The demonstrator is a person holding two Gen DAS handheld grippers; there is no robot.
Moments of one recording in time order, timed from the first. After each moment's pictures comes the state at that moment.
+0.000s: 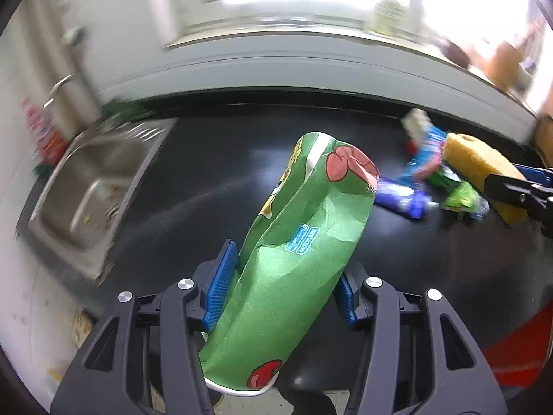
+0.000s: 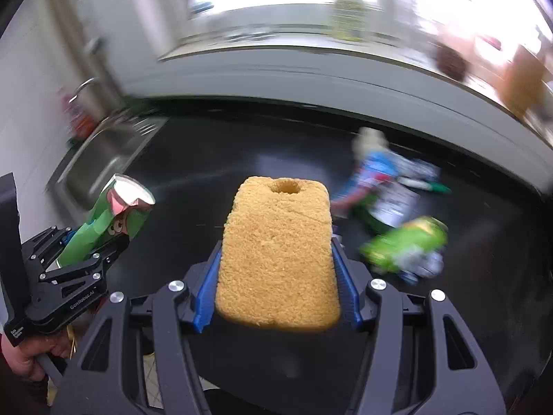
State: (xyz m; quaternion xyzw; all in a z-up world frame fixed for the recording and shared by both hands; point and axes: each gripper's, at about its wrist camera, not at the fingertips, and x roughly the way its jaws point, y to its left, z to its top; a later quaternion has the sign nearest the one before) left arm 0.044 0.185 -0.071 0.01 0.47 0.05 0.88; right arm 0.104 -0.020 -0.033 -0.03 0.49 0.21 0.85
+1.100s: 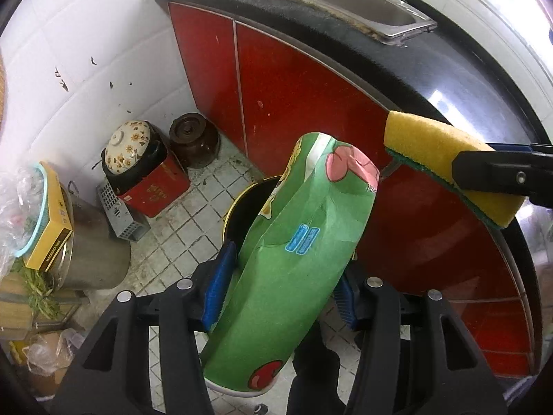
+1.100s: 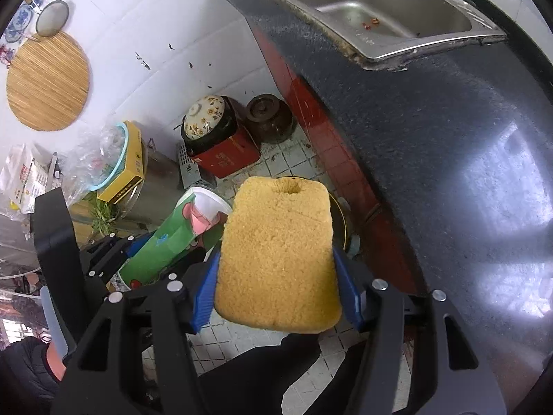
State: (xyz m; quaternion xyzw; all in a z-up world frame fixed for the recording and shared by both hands) left arm -0.225 0.441 -0.233 -0.22 0.52 0.27 0.78; right arm -0.077 0.358 -0.187 -0.21 0.57 0.48 0.63
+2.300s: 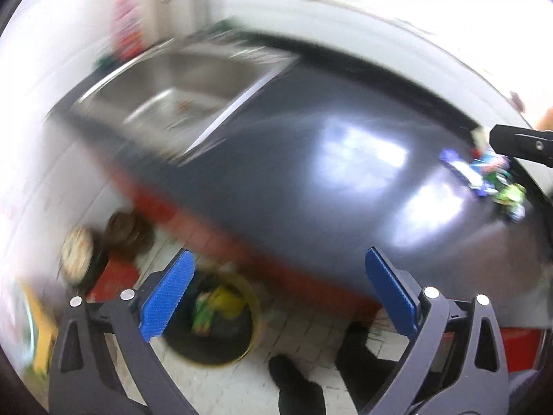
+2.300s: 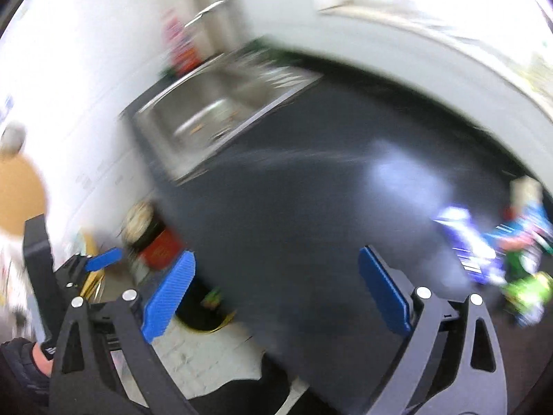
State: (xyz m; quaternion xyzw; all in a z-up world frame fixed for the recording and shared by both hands) left arm -0.067 0.310 -0.119 -0.09 0.46 0.10 0.87; right arm 0.067 0.109 -0.051 -0.06 0.48 0.30 0.82
